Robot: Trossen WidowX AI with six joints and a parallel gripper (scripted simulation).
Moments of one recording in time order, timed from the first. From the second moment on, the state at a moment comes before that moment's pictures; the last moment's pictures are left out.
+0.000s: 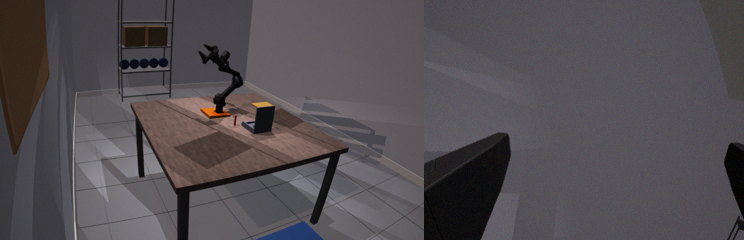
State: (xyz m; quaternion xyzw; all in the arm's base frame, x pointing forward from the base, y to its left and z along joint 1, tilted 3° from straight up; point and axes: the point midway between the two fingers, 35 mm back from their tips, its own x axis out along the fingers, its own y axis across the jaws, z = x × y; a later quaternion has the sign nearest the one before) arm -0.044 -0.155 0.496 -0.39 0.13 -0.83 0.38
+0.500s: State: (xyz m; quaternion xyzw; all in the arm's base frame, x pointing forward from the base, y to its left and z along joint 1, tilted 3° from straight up) arm 0.025 -0.201 0.452 -0.48 0.28 -0.70 0.46
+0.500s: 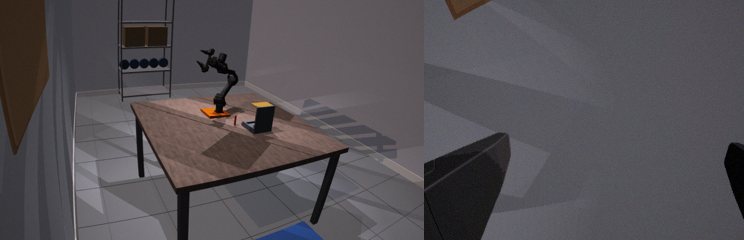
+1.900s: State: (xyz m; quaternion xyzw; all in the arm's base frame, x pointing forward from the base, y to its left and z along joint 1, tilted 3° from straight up) arm 0.221 -0.162 0.286 -0.79 0.40 -0.14 0.43
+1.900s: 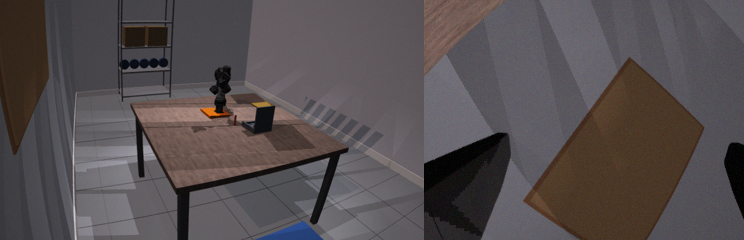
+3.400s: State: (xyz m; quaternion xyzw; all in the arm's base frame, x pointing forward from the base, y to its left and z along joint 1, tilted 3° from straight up) arm 0.248 -0.006 0.125 -0.92 0.16 0.34 0.08
